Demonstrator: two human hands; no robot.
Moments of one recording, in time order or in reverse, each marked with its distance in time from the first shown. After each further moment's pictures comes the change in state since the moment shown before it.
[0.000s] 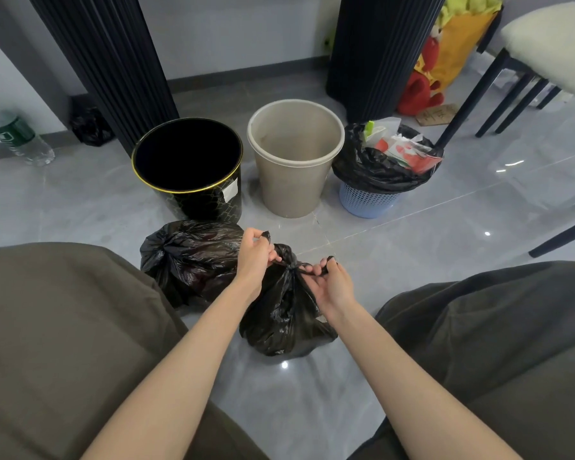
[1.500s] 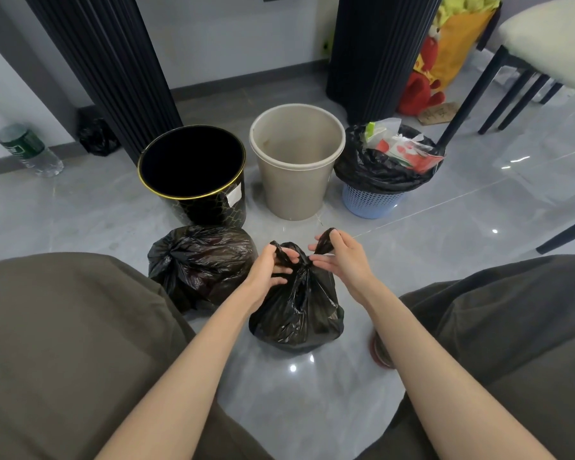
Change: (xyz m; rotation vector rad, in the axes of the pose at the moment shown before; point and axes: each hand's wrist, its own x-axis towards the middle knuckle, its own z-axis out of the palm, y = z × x) left_hand -0.014 -0.001 -0.003 0.093 -0.235 -0.131; right_hand 0.000 -0.044 0.013 -0.685 -0.143 -0.189
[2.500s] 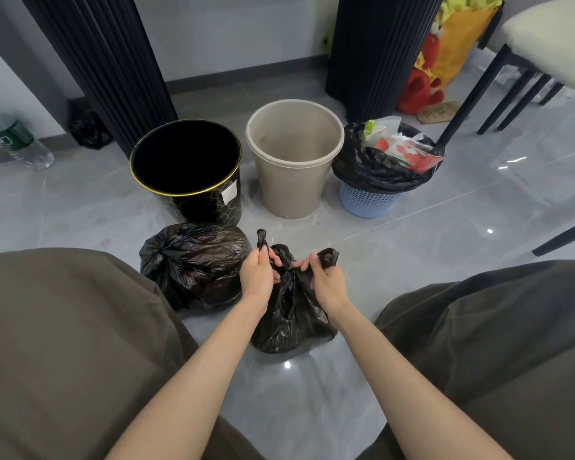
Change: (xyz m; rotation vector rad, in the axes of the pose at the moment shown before) left_hand 0.015 -0.022 0.012 -0.036 0.368 0.133; right_hand -0.009 0.043 0.016 -0.193 0.055 -0.107
